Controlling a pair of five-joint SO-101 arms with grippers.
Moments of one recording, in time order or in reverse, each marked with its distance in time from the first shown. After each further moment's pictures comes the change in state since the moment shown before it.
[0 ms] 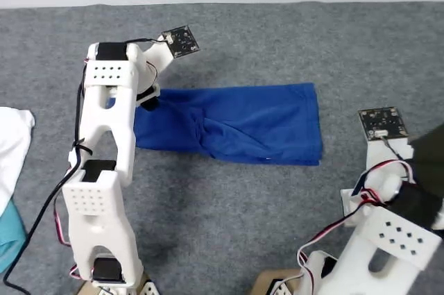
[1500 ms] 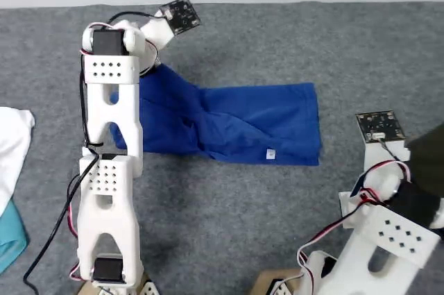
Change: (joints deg) left arm 0.4 19.3 -45.2 14.4 3.2; right arm 0.0 0.0 1.1 0.0 0.0
